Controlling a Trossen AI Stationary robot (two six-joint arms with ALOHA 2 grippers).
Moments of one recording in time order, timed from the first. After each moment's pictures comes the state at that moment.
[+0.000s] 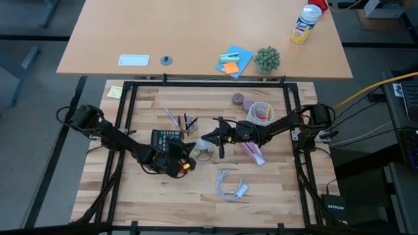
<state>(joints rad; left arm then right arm) -0.43 1.60 0.81 0.11 -1.05 -0.83 0.03 1.80 0.71 1.02 -0.05 0.16</state>
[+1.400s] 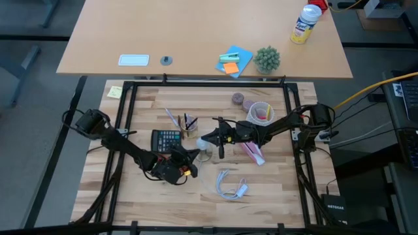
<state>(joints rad) -0.49 1.70 0.81 0.35 -1.07 -0.82 0.02 1.80 0.71 1.02 -0.05 0.18</state>
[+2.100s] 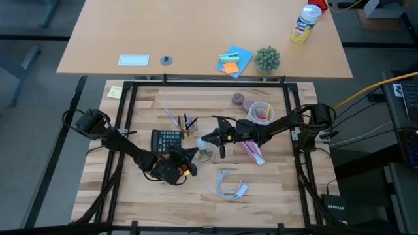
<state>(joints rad) -0.48 1.70 0.81 0.32 -1.15 -0.84 0.02 1.80 0.71 1.00 -0.12 0.24</state>
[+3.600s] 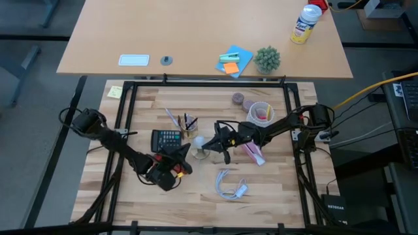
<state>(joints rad) -0.59 1.66 0.81 0.22 -1.39 -0.88 0.03 1.80 0.71 1.14 -0.25 0.24</state>
